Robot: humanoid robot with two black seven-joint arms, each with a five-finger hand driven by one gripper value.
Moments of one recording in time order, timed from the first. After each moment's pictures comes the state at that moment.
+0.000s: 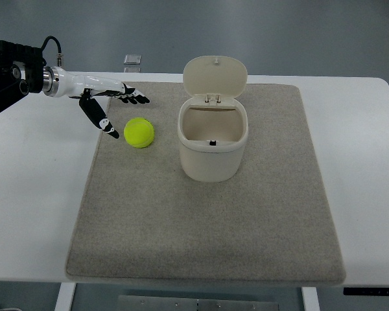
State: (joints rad) left arm -1.32 0.48 0.26 -0.58 1.01 -0.48 -0.61; right arm 0.03 0.00 -0.04 0.23 0.08 -0.13 0.07
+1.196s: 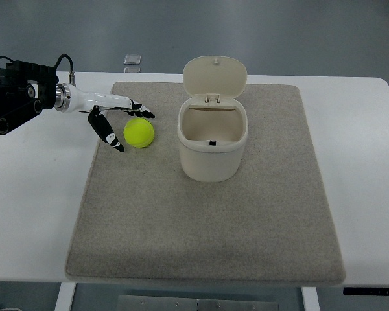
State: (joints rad) left arm -1.27 0.43 0.31 -0.58 1.02 -0.37 -0.61; right arm 0.03 0.00 -0.04 0.23 0.08 -0.13 0.07
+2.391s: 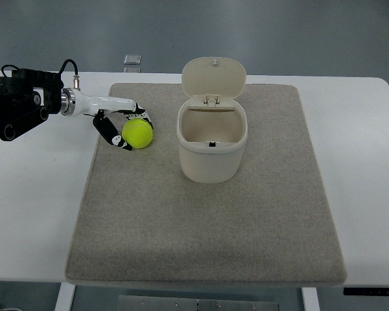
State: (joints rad) left arm -1.25 0.41 0.30 -0.58 1.02 -0.32 -0.61; right arm 0.03 0.00 -0.04 0.23 0.08 -0.13 0.07
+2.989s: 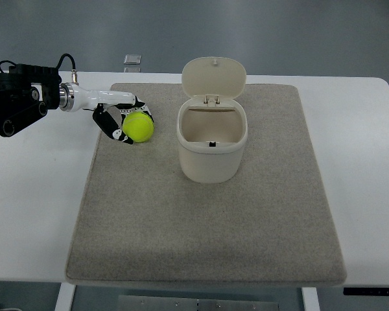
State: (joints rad) left arm -1.26 0.42 0.27 -0.57 0.98 -0.32 -0.61; right arm 0.03 0.00 -0.04 0.23 0.08 -0.13 0.07
